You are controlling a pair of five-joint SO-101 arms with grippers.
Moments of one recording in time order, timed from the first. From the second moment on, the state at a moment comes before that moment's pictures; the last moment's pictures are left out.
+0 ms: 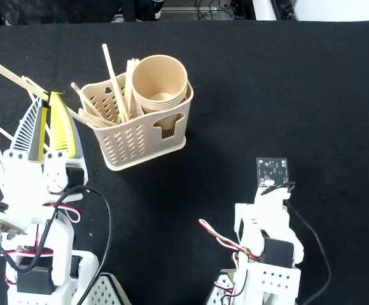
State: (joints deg) left arm -1.9 -99.1 69.0 16.0 7.8; right arm 10.5 -103.3 97.0 74.0 8.0
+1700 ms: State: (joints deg) left arm -1.5 -60.0 82.9 -42.2 4.2; right arm 10.5 -103.3 97.0 74.0 8.0
